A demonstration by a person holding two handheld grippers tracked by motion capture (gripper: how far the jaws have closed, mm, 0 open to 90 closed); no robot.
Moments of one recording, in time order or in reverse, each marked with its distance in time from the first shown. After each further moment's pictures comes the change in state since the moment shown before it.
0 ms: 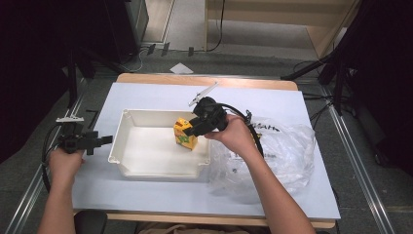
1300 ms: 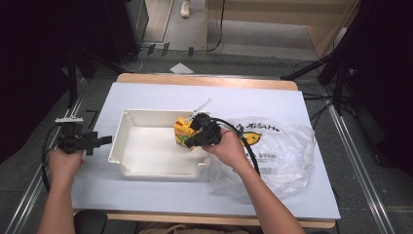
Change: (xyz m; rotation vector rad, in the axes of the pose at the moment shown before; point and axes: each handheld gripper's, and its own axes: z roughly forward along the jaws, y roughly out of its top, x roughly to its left) left arm 0.002 -0.001 0.000 0.003 -0.005 -0.007; right arm -0.004 -0.031 0.052 0.090 0.072 0.076
